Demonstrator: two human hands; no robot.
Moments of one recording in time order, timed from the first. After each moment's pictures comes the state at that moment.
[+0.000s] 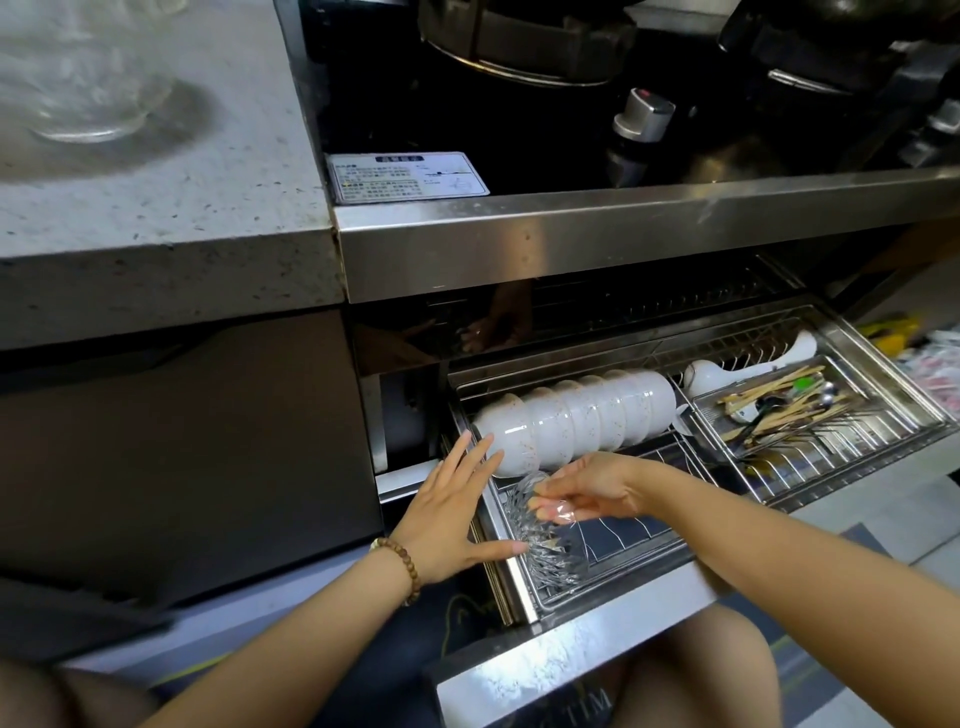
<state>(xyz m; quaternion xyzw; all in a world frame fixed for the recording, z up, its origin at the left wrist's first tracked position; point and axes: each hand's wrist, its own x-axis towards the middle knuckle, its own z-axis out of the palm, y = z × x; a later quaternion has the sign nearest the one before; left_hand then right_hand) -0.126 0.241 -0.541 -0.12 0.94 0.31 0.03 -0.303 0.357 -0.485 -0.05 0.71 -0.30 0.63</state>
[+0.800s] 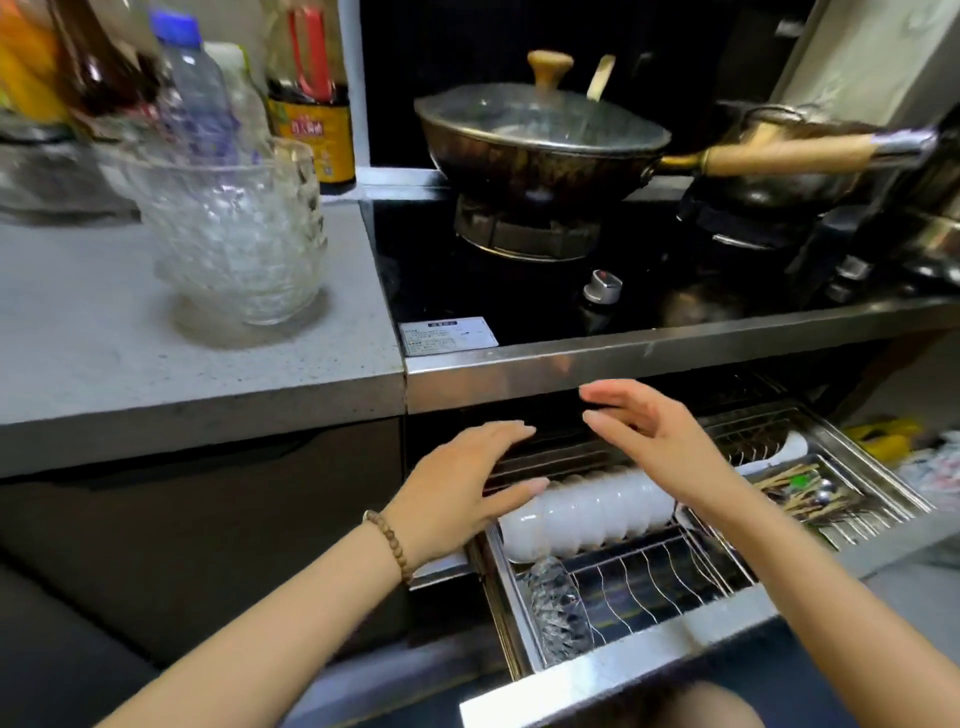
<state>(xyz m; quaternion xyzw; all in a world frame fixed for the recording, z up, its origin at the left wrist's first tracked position) -0.105 0.225 -0.339 -0.08 0.95 0.26 -0.16 -0.269 0.374 -0.297 -0.42 0.74 -0.49 0.18</state>
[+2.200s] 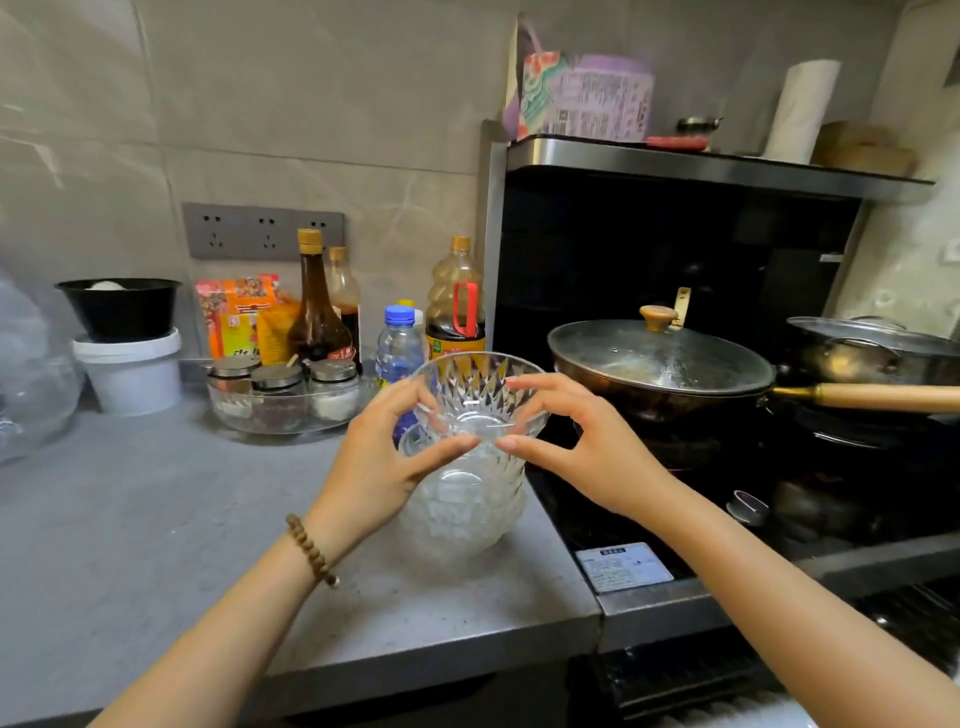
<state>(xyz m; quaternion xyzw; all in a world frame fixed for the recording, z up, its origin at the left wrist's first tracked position) 0.012 0.028 -0.158 -0.13 0.82 0.33 -0.46 -0.149 0.168 -0.127 -0.62 0.65 -0.43 0.00</state>
